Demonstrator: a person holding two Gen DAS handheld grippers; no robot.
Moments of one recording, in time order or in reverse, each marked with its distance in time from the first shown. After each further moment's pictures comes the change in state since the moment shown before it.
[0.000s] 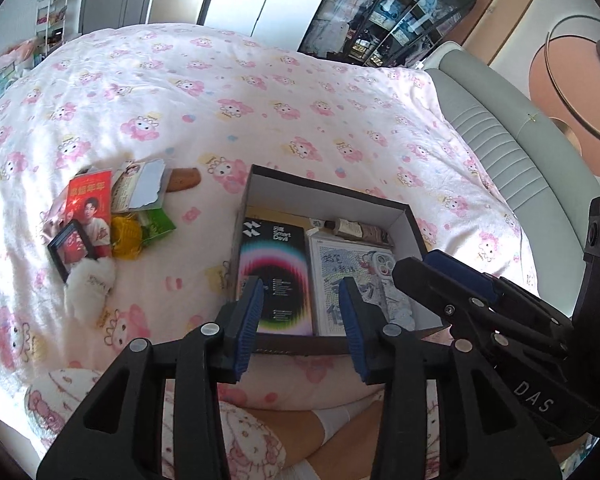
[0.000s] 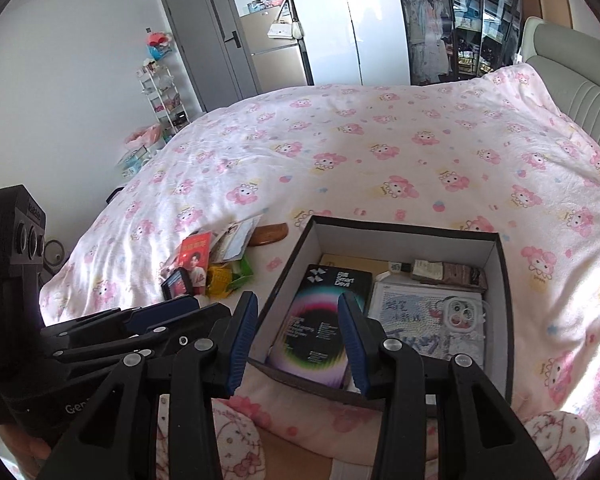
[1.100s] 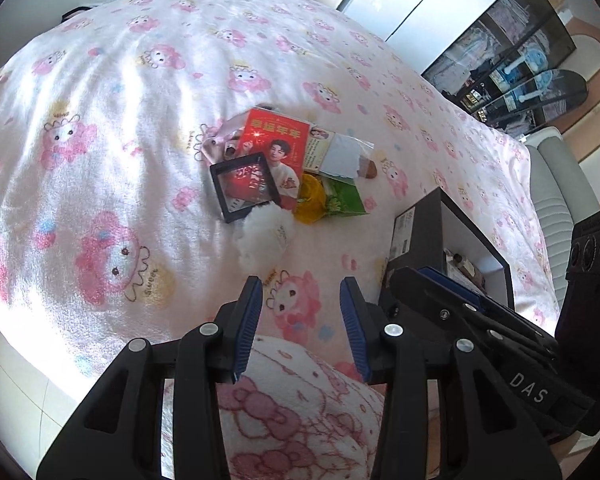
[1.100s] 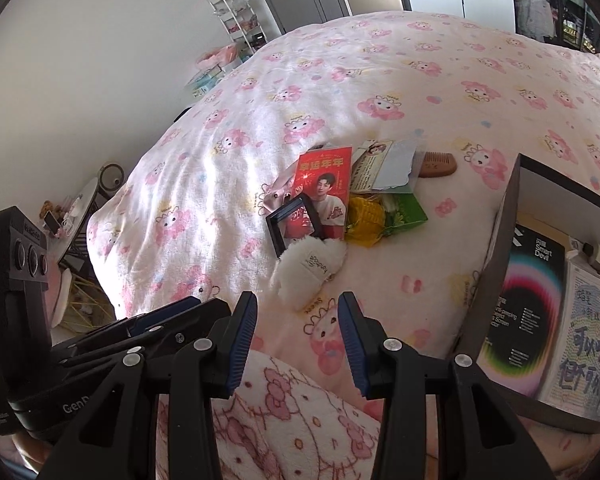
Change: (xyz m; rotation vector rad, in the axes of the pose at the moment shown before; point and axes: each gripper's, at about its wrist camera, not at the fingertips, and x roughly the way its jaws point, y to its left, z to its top) left arm -0.025 0.209 -0.047 -0.400 -0.002 0.135; right arm 0.141 0.151 -0.024 -0.117 0.277 0.234
